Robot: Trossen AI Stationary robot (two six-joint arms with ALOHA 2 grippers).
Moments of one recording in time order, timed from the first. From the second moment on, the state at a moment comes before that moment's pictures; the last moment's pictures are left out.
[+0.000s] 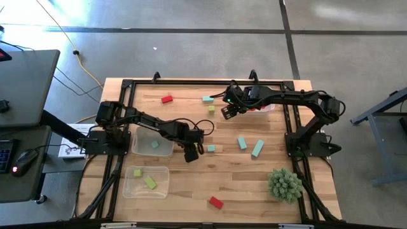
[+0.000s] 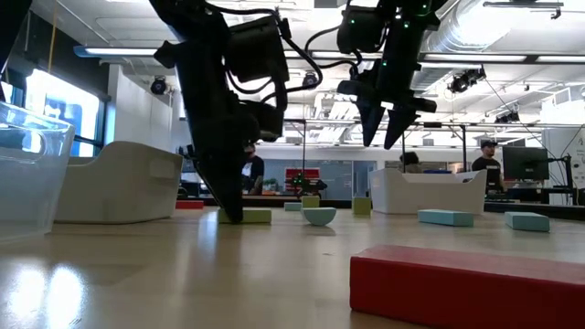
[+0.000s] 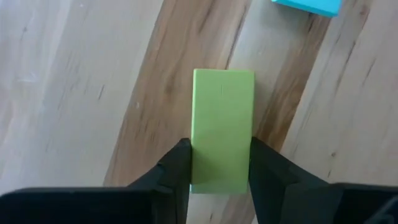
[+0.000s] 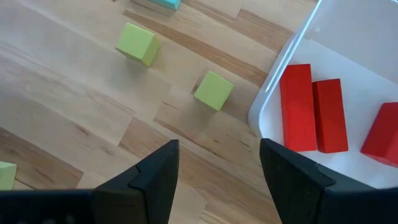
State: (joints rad) left arm 0.06 1.87 1.09 -0.51 -0.07 -0.37; right arm -0.30 1.62 1.26 -0.89 0.24 0.73
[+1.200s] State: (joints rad) left arm -0.39 1.34 1.09 -1.11 -0.03 -0.86; right arm -0.11 1.62 1.26 -0.71 -0.02 0.50
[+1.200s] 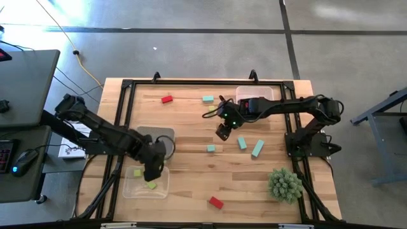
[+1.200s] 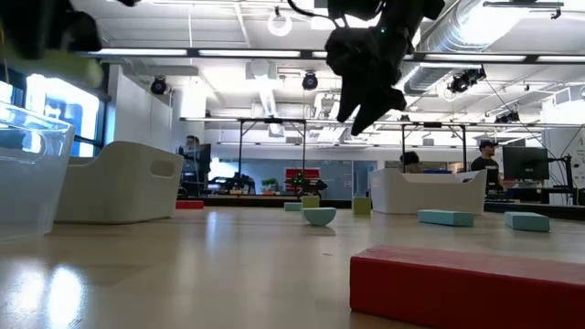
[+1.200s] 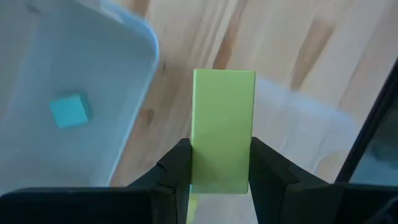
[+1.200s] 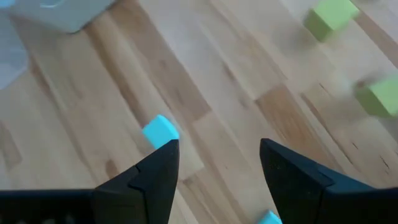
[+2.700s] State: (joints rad) left arm -0.61 1.34 1.03 -1.09 0.14 -0.92; right arm 0.03 1.70 1.26 -0.52 -0.08 0.04
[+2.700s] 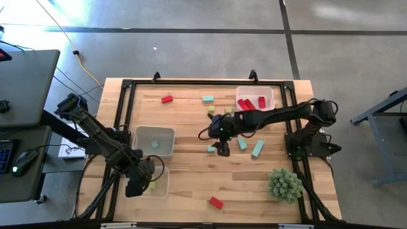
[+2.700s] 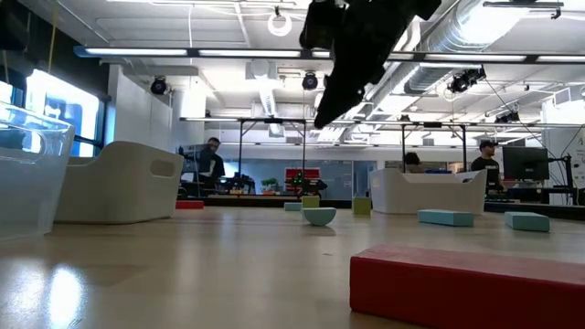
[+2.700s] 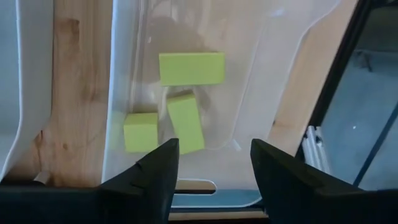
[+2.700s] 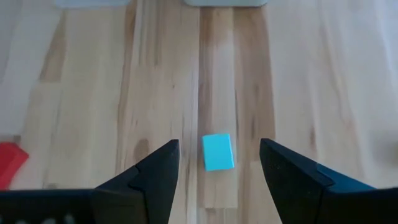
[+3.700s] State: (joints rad) left arm -0.42 1.05 1.03 -0.93 -0.35 -0.82; right arm 0.04 1.94 1.26 -0.47 -0.07 0.03
